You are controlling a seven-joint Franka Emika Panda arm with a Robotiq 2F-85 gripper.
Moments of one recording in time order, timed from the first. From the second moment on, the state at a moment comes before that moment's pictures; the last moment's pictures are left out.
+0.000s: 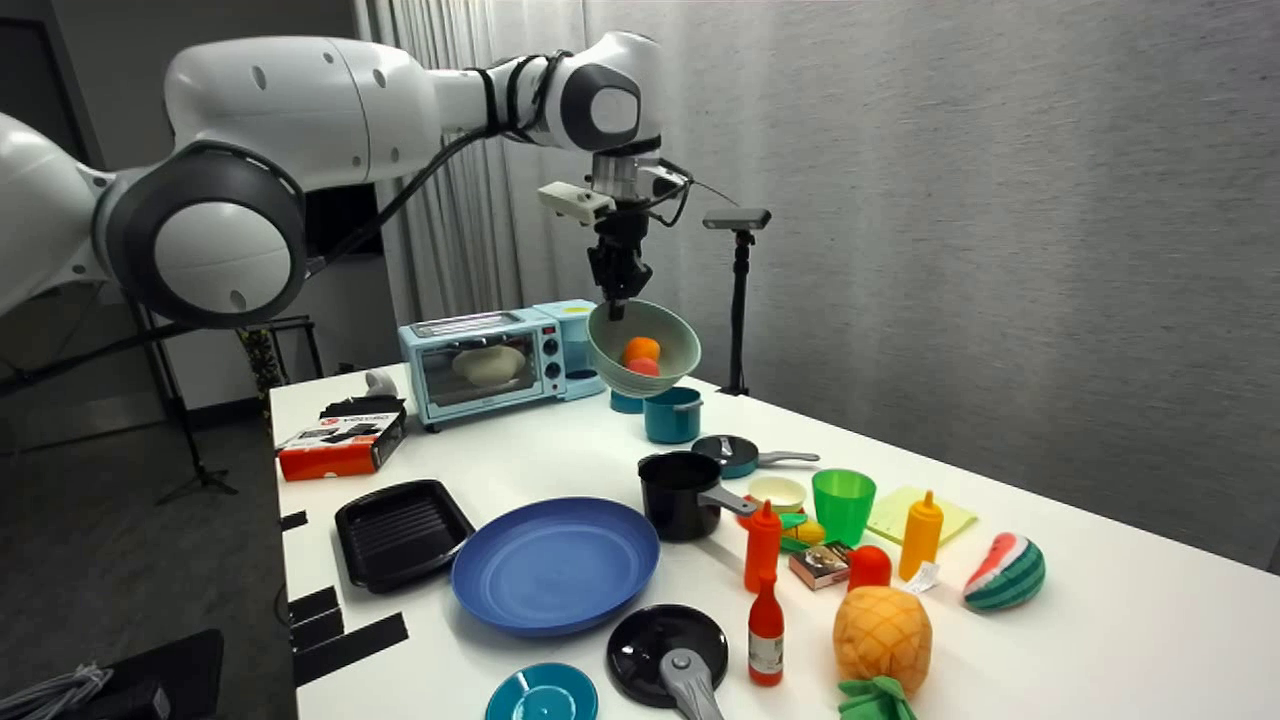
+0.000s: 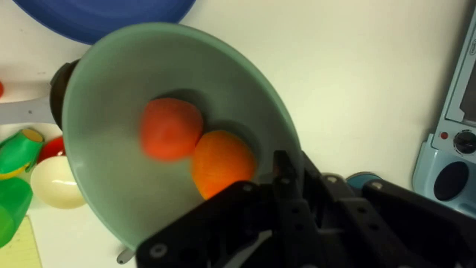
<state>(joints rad) 0.14 1.00 0.11 -0.46 0.13 1.49 0.18</state>
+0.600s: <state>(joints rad) -0.04 1.07 0.17 -0.46 0.29 1.37 0.09</state>
